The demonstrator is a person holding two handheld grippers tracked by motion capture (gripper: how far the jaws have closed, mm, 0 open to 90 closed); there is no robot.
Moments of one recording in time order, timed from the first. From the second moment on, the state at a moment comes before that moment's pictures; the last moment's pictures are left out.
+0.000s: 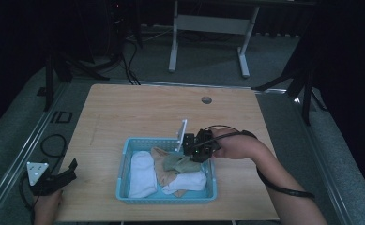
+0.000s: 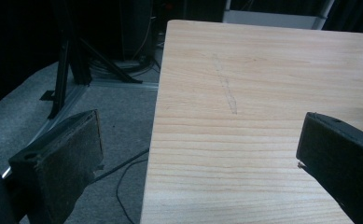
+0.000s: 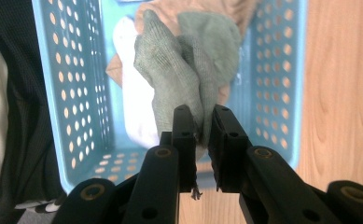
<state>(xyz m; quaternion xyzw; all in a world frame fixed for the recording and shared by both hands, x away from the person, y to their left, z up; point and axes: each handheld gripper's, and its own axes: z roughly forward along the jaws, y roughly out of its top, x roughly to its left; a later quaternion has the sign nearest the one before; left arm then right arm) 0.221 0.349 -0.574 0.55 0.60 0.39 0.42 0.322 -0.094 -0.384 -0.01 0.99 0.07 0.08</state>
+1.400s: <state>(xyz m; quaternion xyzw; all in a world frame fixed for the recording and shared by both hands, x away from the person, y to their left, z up) 0.222 0.348 -0.574 0.56 0.61 0.39 0.41 0.315 -0.272 -0.480 0.16 0.99 0.04 -0.01</state>
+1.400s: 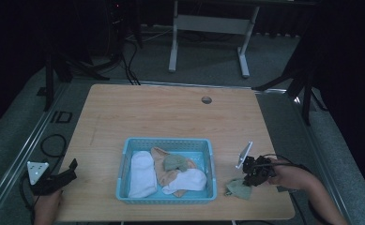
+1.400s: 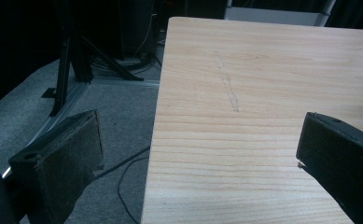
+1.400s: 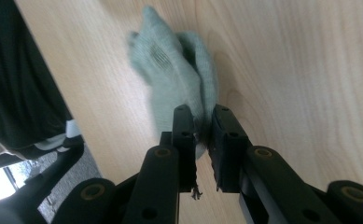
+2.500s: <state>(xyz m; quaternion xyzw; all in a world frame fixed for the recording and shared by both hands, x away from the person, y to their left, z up) 0.222 0.348 -0.574 0.56 0.61 0.39 0.41 0.346 -0.260 -0.460 0.17 0.98 0.03 0.01</state>
